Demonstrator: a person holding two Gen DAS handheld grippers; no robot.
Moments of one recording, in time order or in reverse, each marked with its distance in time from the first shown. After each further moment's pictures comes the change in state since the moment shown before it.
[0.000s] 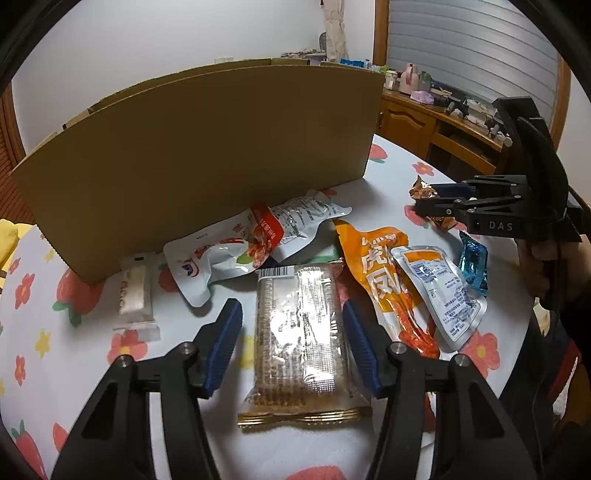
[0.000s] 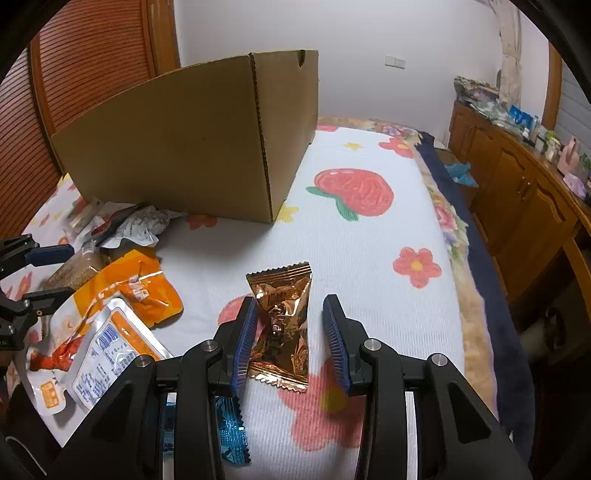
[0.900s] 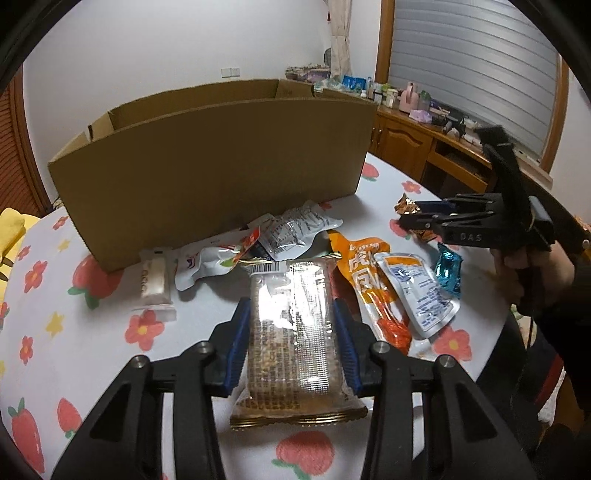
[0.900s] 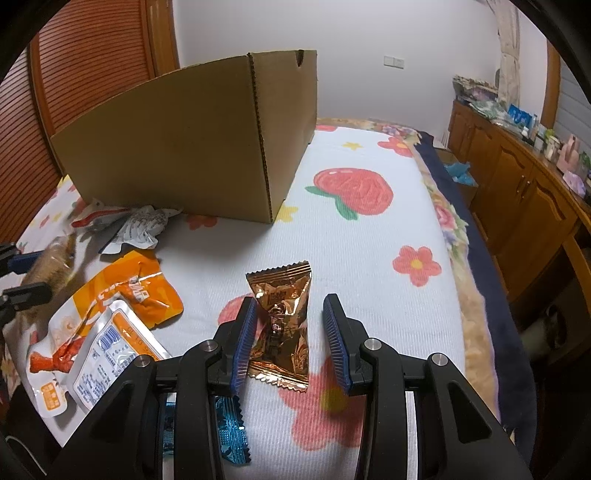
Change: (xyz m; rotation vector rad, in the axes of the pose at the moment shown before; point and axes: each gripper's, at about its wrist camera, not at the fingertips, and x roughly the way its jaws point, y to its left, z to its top) left arm -0.036 0.002 -0.012 -0.043 -0.066 -0.023; right arm 0.001 -0.001 -0.001 0.002 -0.003 -0.003
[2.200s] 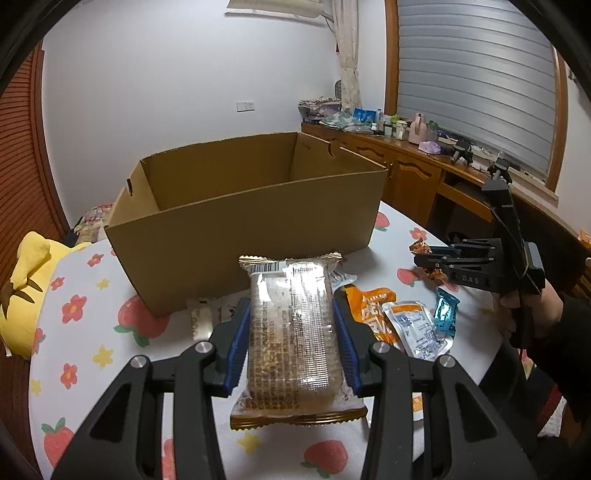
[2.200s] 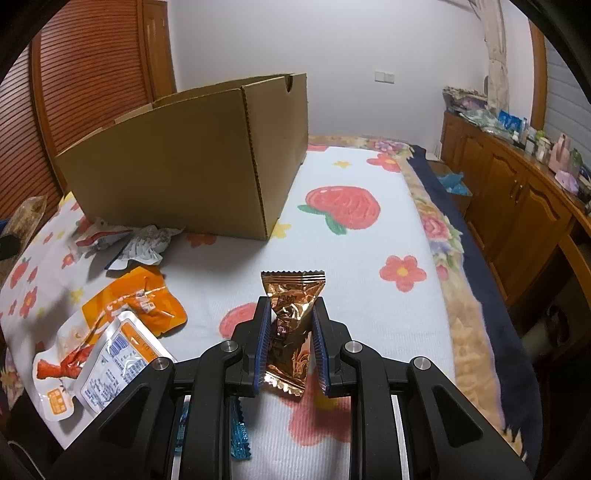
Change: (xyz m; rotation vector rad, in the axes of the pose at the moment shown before) left arm -0.035 0.010 0.026 0.002 -0.131 0.064; right arm -0.015 -0.001 -0.005 0.030 -0.090 -0.008
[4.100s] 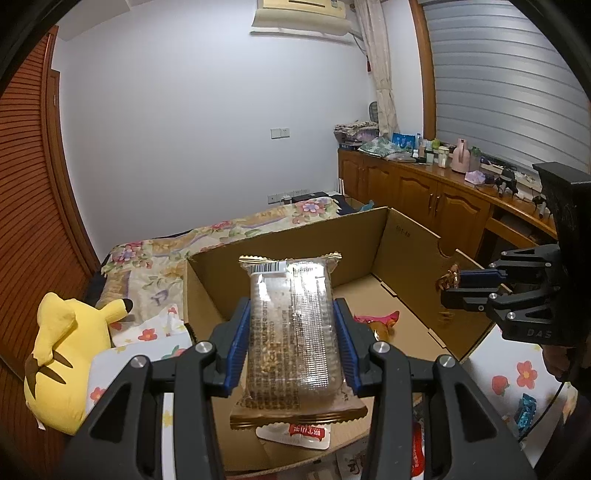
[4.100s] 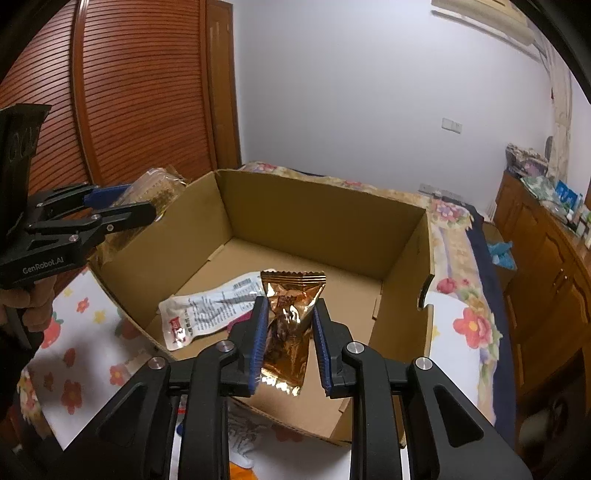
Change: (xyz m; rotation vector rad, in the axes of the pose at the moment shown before) left arm 0.067 0.091 0.129 0.010 -0.082 0.132; right arm 0.028 0.077 0.168 -0.176 -0.064 0.158
